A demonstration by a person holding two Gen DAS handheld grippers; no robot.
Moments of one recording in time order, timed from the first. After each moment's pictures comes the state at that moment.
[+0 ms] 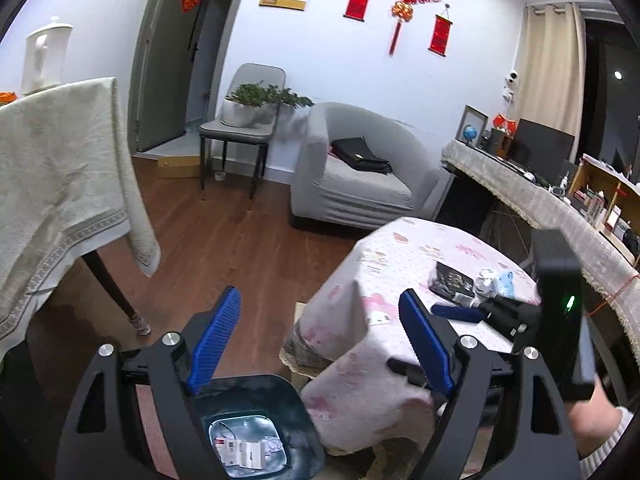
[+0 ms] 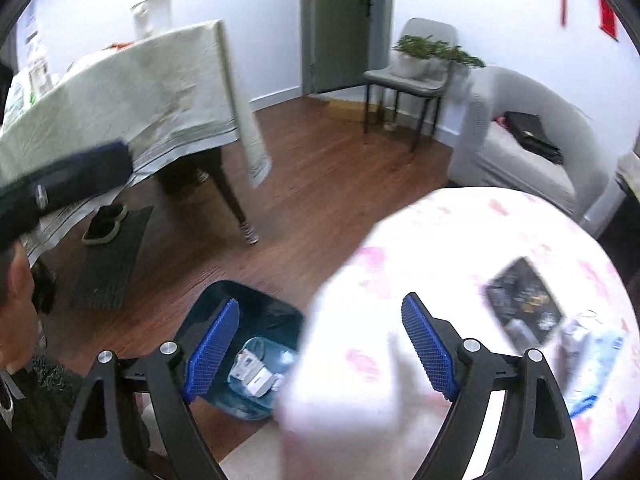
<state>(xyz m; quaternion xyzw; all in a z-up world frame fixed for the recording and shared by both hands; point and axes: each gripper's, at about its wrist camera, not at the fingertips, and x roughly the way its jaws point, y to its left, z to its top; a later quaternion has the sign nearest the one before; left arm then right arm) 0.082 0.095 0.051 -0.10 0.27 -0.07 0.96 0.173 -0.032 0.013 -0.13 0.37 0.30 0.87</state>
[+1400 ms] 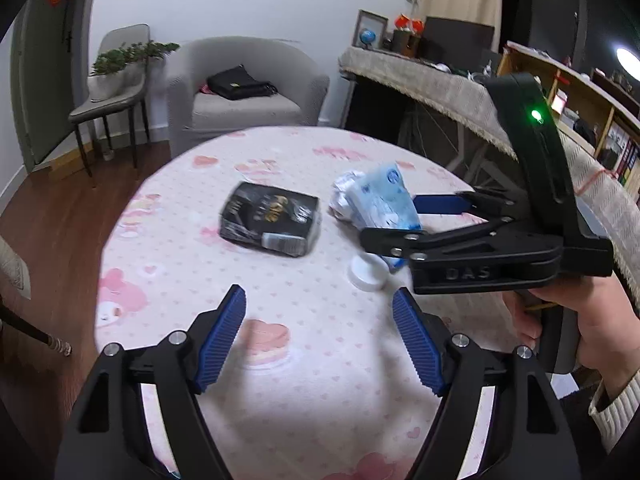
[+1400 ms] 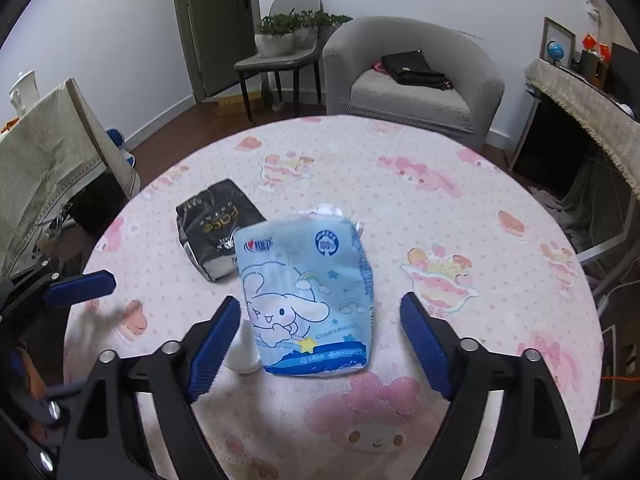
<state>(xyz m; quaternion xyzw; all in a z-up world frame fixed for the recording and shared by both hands) 0.151 -0.115 -0.015 0.00 0.36 -0.23 0.90 0.228 -0.229 -0.012 -0.05 0.42 0.15 0.89</state>
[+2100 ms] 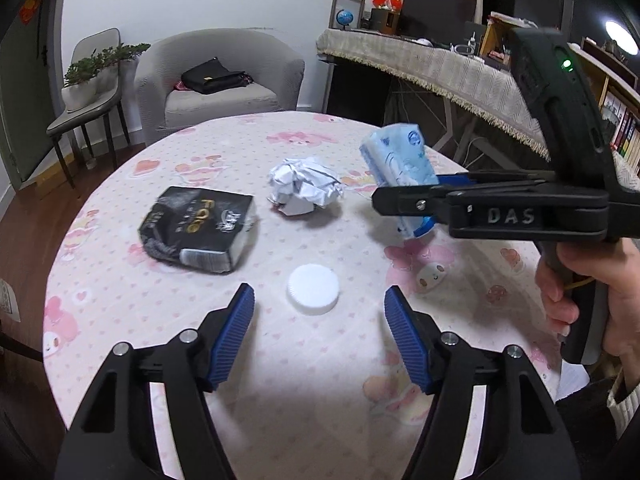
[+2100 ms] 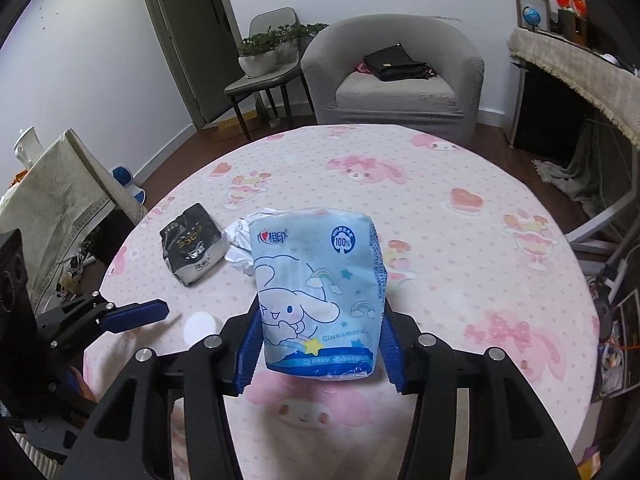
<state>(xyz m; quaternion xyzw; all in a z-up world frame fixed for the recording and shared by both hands) 0.170 -0.171 -0.029 0.04 0.38 -0.25 0.89 0.224 -0.301 0.000 0.04 0.41 0.16 0.90</state>
